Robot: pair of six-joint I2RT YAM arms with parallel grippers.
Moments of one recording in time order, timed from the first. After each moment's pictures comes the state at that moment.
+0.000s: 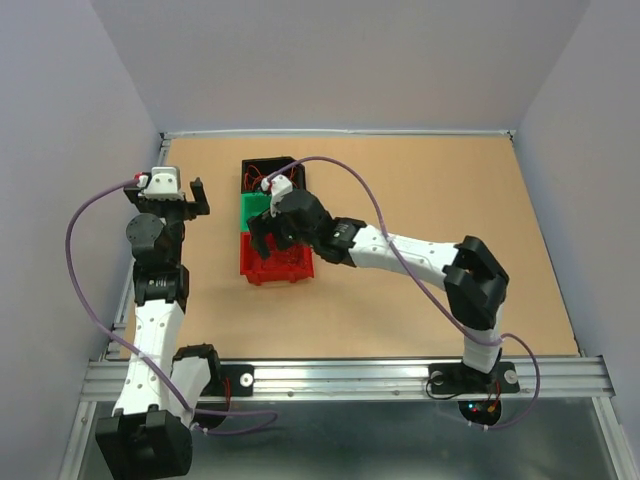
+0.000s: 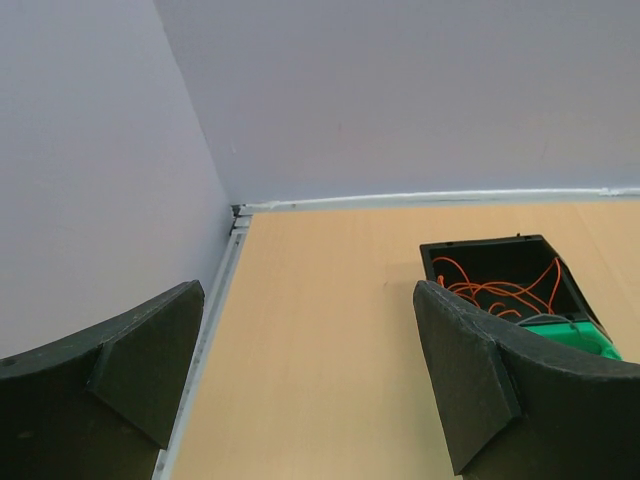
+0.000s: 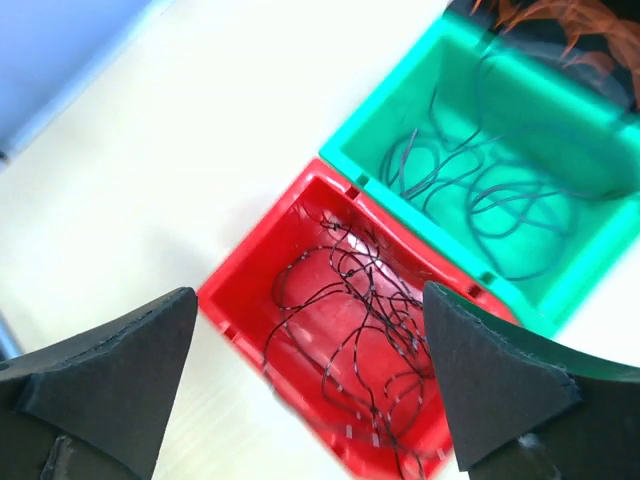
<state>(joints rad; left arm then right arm) 0.10 0.80 0.63 0.31 0.03 0.10 1.00 1.95 1.54 -0.06 0.10 0.25</state>
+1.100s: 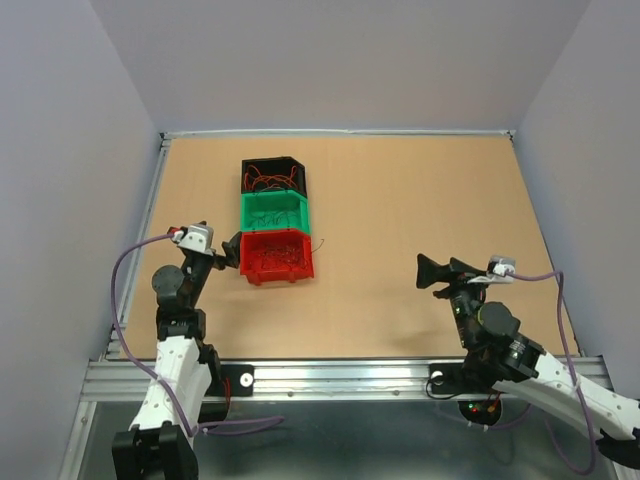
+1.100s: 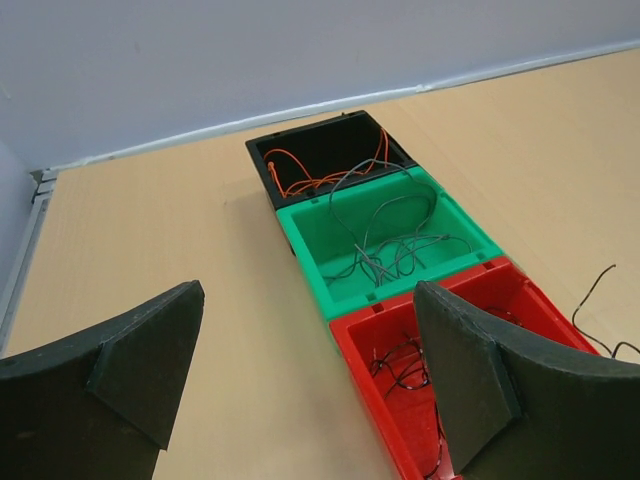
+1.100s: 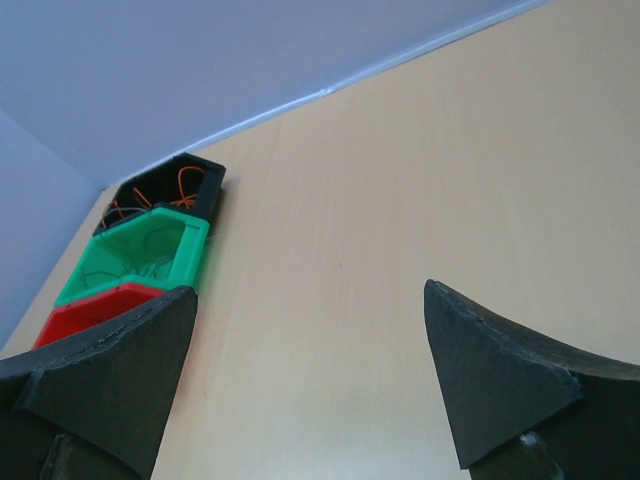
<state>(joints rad) 0.10 0.61 0.16 0.54 0.39 0.03 1.00 0.18 0.20 0.05 0.91 0.41</state>
